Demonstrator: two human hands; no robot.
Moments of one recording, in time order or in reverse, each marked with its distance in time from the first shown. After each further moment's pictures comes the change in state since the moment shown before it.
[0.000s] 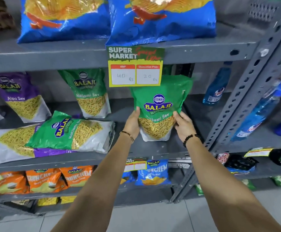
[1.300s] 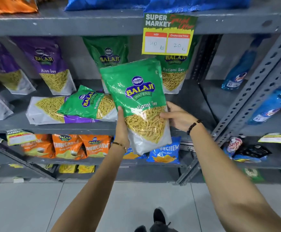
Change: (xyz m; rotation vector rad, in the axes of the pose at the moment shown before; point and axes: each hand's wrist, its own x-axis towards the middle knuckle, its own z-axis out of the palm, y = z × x) left_hand -0.143 -0.002 -0.070 -0.062 0.286 0.109; right_hand -0.073 0.011 0.056 -0.198 -0.763 0.239
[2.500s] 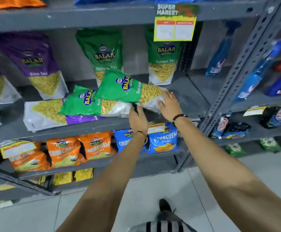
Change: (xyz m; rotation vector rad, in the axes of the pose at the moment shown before) left_hand 0.015 -0.032 -0.020 0.525 0.039 0.138; right_hand 0.015 0.029 0.074 -1.205 0.813 -0.004
